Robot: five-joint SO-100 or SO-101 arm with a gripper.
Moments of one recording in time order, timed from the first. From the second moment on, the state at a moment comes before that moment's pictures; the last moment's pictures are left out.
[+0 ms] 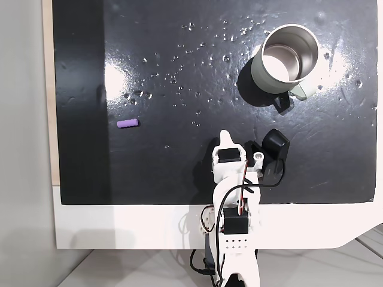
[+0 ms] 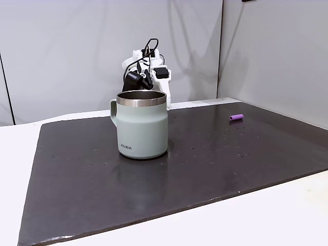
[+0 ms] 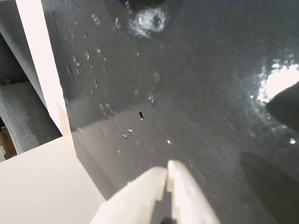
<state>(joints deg) -2.7 189.7 175.3 54.5 -2.2</state>
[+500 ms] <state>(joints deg) -8.3 187.7 168.8 56.9 -1.9</state>
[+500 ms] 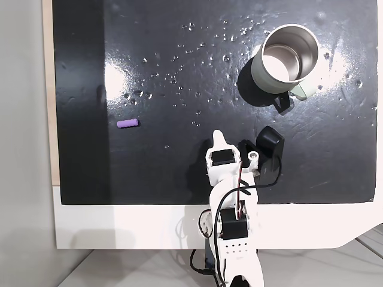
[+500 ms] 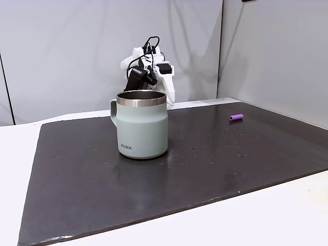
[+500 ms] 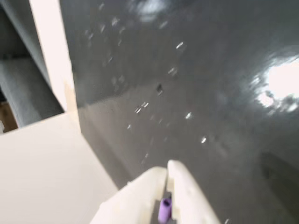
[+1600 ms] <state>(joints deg) -40.0 106.1 93.2 76.6 30.8</state>
